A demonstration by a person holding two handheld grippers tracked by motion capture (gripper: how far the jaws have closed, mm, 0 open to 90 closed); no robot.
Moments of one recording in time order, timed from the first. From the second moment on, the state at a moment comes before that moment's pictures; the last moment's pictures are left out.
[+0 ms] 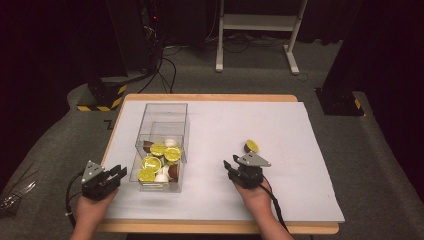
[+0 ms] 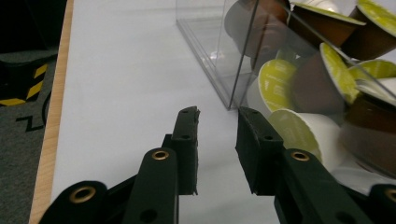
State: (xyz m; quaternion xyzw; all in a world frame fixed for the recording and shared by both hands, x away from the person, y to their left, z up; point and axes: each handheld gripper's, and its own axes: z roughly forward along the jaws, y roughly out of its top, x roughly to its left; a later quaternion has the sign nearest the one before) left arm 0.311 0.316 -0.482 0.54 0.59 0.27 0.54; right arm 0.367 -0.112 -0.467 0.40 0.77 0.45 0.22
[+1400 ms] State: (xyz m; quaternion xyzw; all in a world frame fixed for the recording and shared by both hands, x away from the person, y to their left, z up) left arm 0.264 0.279 -0.493 0.50 0.58 0.24 0.60; right arm 0.315 -0.006 -0.487 0.31 0.82 0.46 0.13
